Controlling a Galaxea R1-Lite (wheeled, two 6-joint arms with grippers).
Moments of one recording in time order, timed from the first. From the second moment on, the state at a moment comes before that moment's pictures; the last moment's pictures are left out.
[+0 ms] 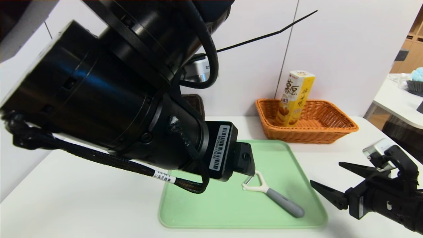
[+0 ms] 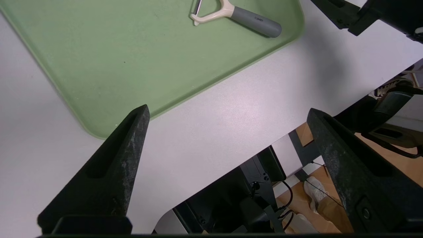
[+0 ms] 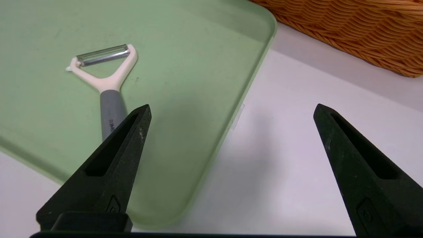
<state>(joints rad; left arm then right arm) -1.02 1.73 -1.90 0.99 0.09 -0.58 0.22 1.38 -0.20 -0.79 0.16 -0.17</state>
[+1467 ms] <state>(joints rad) -1.05 1.72 -1.91 0.99 0.09 -0.59 0.39 1.47 -0.11 -0.99 0.10 -0.37</state>
